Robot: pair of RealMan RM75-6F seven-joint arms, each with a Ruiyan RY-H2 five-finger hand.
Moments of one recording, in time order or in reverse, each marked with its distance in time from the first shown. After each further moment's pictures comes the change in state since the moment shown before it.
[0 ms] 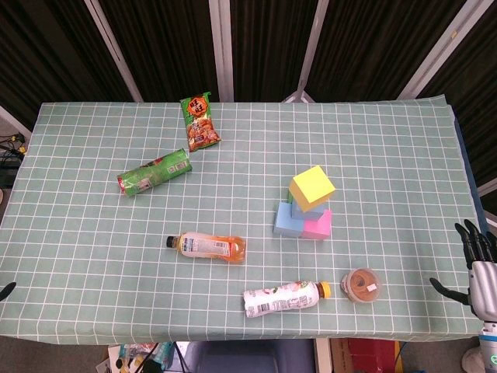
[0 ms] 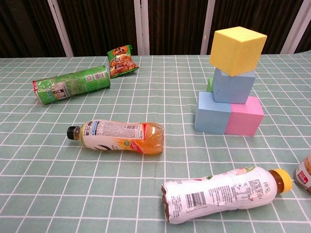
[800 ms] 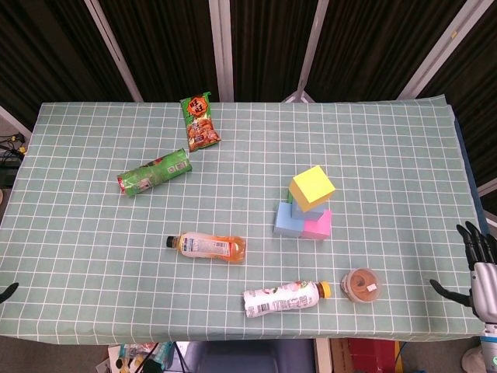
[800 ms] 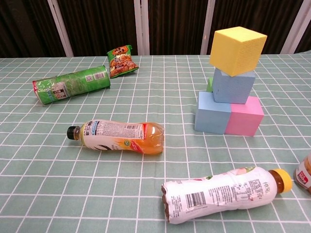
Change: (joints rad) left arm 0.000 -0.007 0.006 -0.009 0.006 -0.001 0.031; right arm -0.002 0.009 -0.001 -0.018 0.017 -0.017 0.045
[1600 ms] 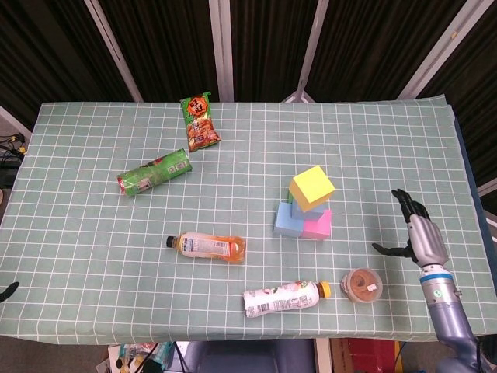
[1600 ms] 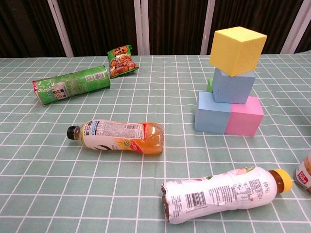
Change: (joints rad) left arm -0.004 -0.001 -0.008 -0.007 -0.026 -0.009 0.013; right arm 0.295 -0.050 0.157 -0.150 0.360 -0.412 -0.070
